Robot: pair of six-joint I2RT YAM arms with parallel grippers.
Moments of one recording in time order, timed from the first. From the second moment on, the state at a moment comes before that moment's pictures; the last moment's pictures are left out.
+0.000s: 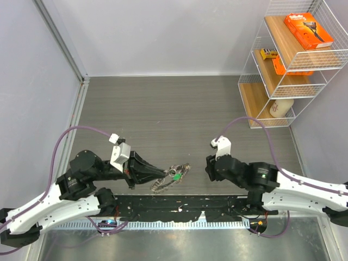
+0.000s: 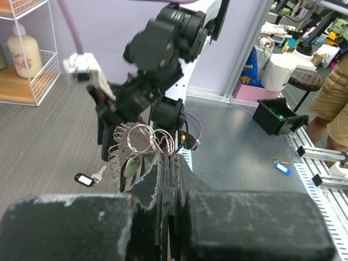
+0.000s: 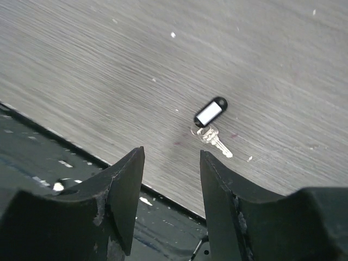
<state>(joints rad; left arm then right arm) -1.08 0.51 0.77 -0.13 0.46 -0.26 1.23 0.72 0.73 -0.76 0.48 0.60</state>
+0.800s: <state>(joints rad) -1.08 0.48 0.76 -0.17 0.45 -0.25 1.17 1.23 0.64 -0.55 0.47 0.59</state>
